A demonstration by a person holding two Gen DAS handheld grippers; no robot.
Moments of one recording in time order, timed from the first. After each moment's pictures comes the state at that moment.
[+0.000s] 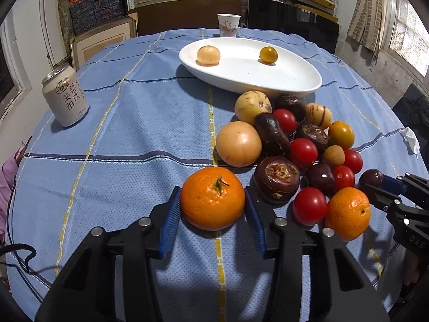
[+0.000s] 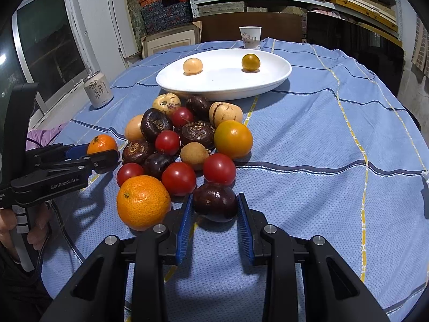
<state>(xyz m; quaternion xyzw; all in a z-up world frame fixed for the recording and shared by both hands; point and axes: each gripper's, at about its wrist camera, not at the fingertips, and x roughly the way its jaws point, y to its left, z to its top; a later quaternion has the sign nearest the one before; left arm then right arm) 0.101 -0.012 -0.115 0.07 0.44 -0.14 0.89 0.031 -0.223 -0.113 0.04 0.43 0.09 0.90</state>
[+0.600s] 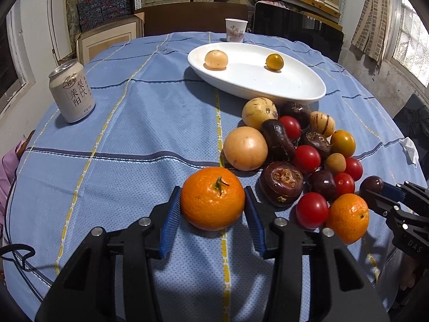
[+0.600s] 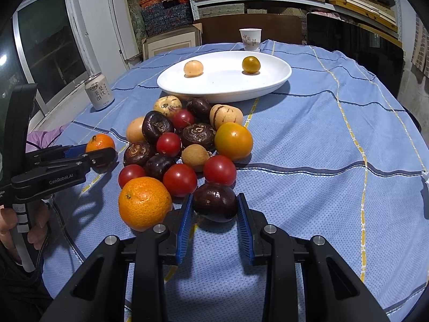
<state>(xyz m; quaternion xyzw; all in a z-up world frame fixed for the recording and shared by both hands) 0.100 -0.004 -0.112 0.05 0.43 -0.13 0.89 0.030 -0.224 -0.112 0.05 0.42 0.09 0.90</state>
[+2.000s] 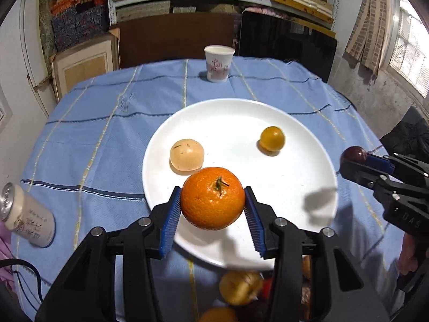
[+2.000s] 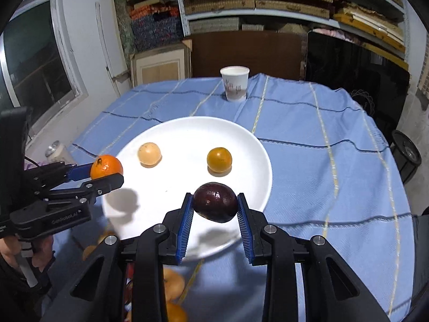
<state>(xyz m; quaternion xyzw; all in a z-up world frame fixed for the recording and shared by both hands) 0.273 -0.080 -0.063 0.05 0.43 -0.16 0.89 0.229 -0.270 -0.056 0.03 0.41 0.08 0.91</state>
